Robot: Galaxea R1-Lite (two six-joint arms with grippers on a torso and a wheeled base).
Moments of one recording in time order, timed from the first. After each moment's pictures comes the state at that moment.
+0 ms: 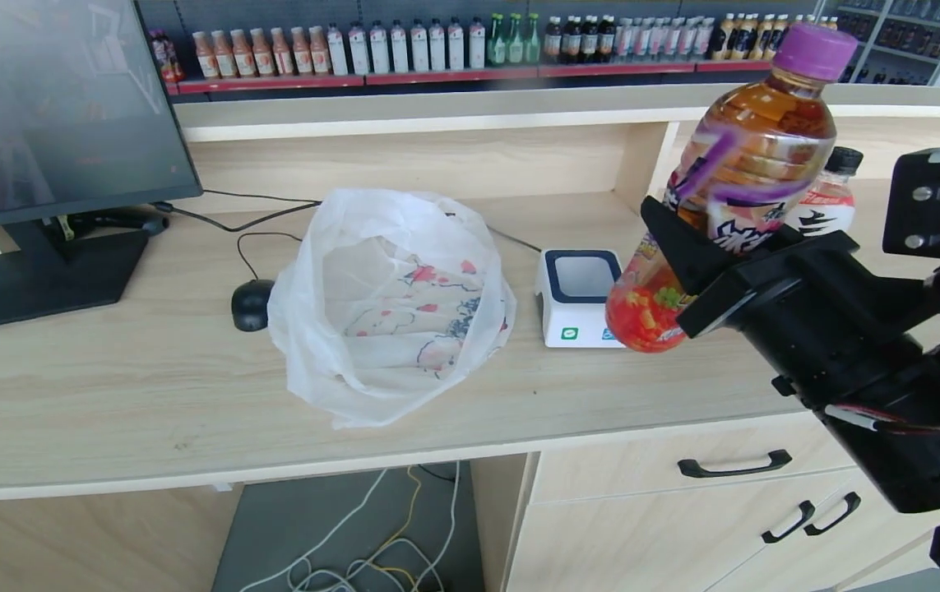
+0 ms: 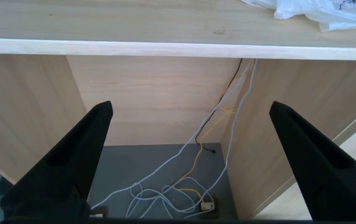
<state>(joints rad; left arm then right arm) 0.00 0.00 0.00 0.00 0.00 0.00 0.67 1.61 -0.56 -1.56 -0.18 -0.16</state>
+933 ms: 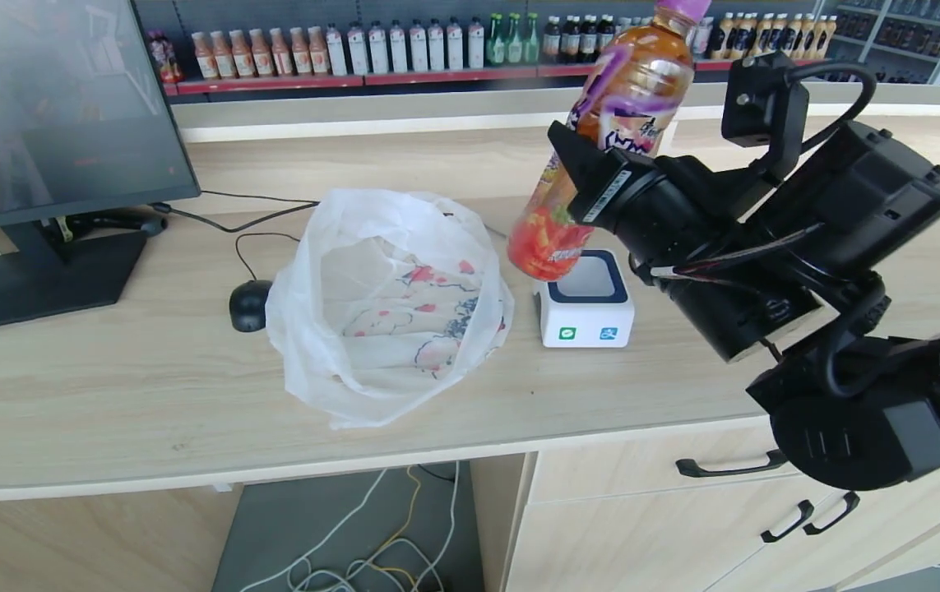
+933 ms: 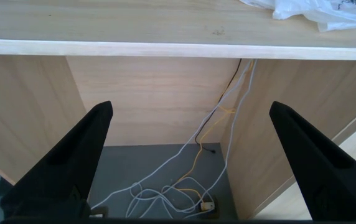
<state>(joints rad) 0.00 0.00 0.00 0.00 0.00 0.00 0.67 1.84 -1.08 -1.26 -0.18 0.18</state>
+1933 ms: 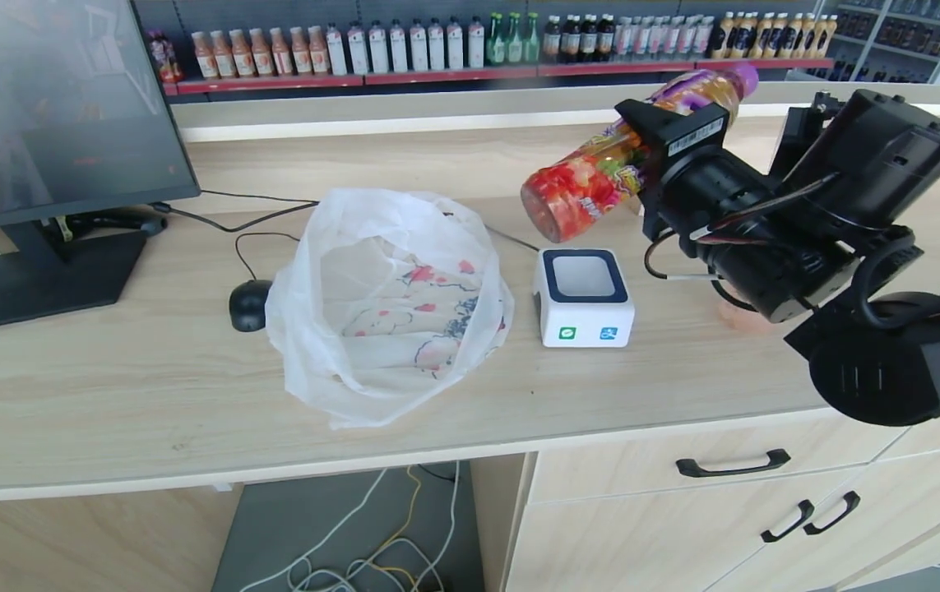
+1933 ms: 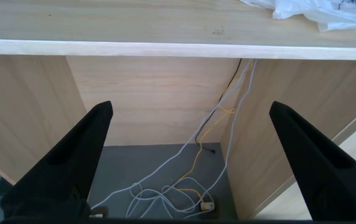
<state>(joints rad) 0.00 0.00 0.00 0.00 0.00 0.00 0.52 1.81 -1.14 -1.07 -0.14 1.05</state>
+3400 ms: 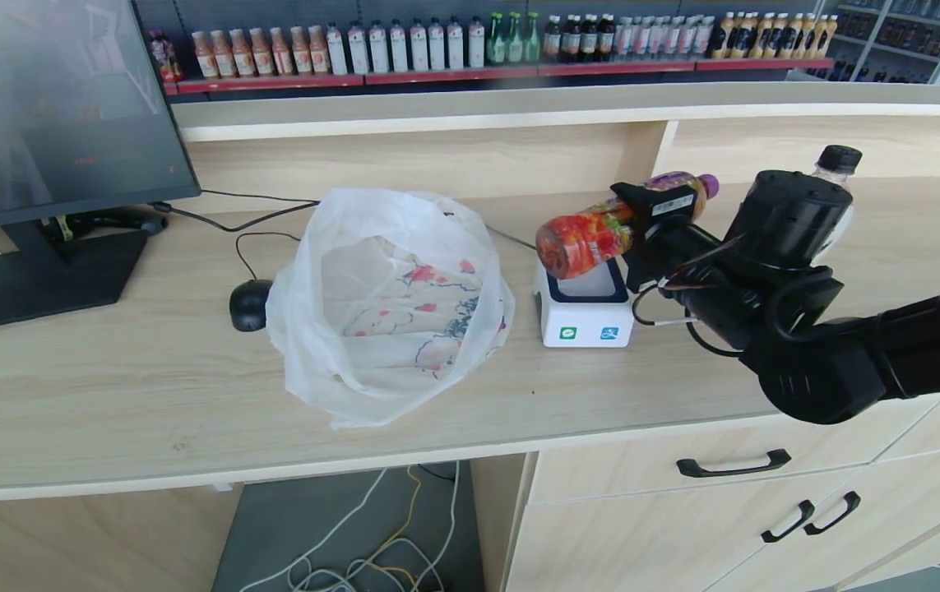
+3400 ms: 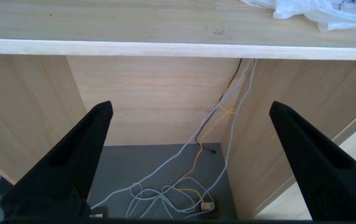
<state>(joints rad) 0.00 0.00 0.00 0.00 0.00 0.00 0.42 1.94 -1.12 -1.03 -0.13 1.33</state>
